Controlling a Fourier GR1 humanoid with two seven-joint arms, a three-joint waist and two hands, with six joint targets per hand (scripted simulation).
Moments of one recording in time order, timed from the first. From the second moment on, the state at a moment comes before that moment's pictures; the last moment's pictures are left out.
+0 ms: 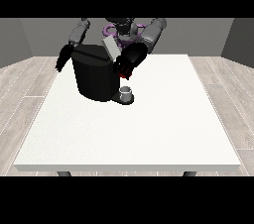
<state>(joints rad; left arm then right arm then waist) -1.30 0.56 0.10 -0.63 -0.90 -0.20 -0.30 -0.52 -0.07 -0.03 -1.34 0.21 -0.21 0.06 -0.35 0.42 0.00</state>
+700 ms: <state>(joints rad) -1.29 0.50 0.08 -0.64 -0.92 -0.22 -0.25 -0.48 -0.08 -0.08 -1.23 0.19 -0.22 0.00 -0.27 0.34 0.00</state>
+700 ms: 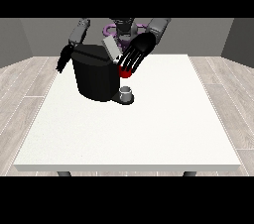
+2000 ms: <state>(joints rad) -0.60 0.03 0.37 -0.68 -0.42 -0.29 -0.32 -0.11 -0.10 -0.16 -1.14 0.11 -0.16 -0.07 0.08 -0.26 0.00</state>
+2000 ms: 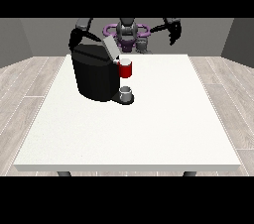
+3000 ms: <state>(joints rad) -0.41 0.01 0.26 -0.99 -0.24 -0.32 -0.19 -0.38 -0.18 -0.16 -1.24 0.03 0.00 0.06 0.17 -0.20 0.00</state>
